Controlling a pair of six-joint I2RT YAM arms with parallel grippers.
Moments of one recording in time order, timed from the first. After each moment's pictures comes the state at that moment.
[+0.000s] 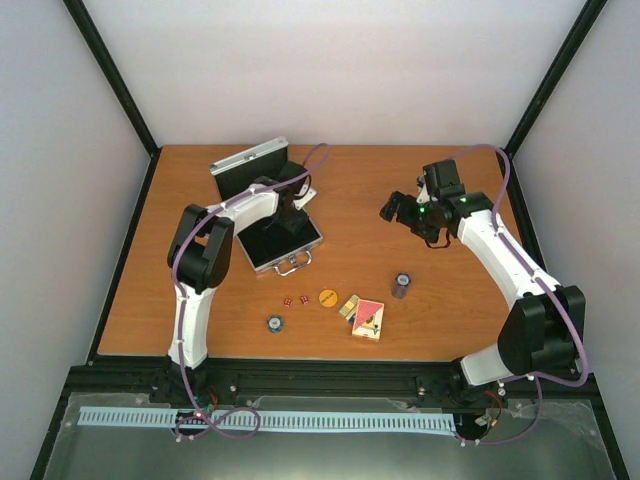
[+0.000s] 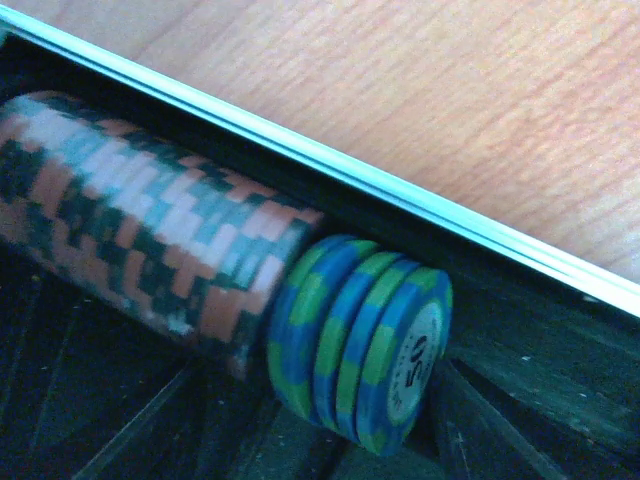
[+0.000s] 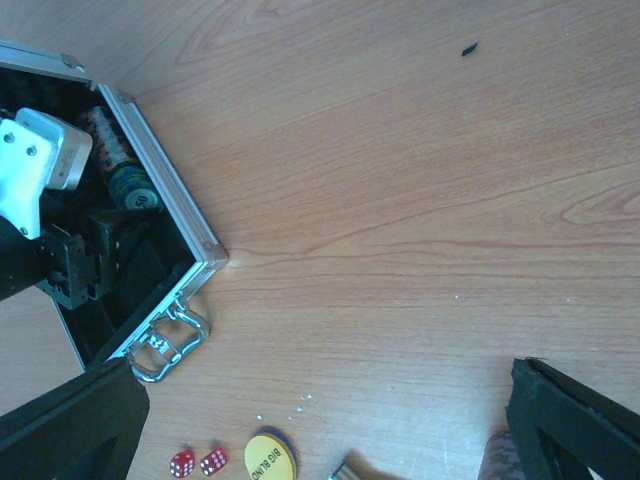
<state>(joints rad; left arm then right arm) -0.45 2.16 1.65 -0.68 -0.15 0.21 0.25 1.46 1.24 -0.74 -0.27 0.59</state>
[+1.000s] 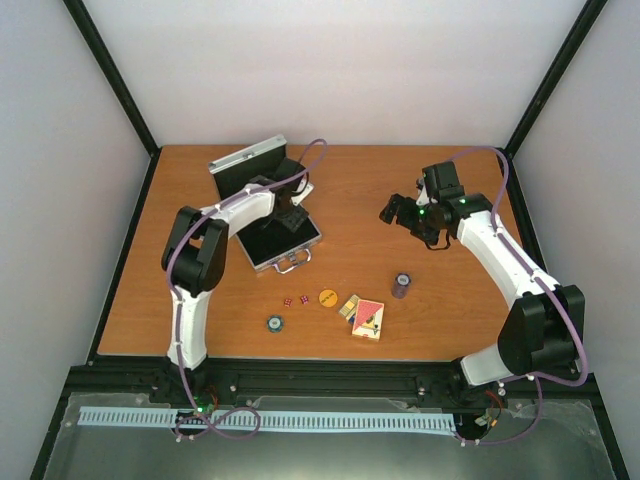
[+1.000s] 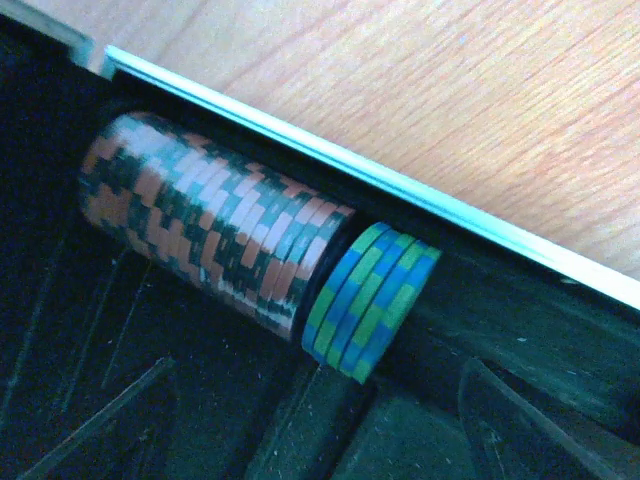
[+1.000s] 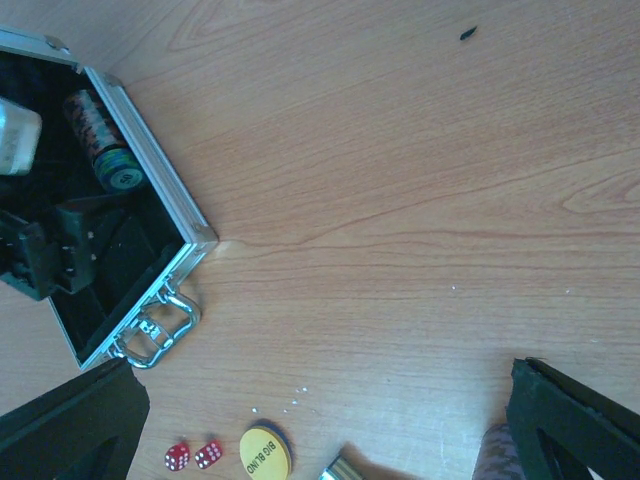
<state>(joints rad) -0.45 2.13 1.62 -0.63 -0.21 0.21 0.25 1.46 1.22 -0.74 -0.28 0.59</state>
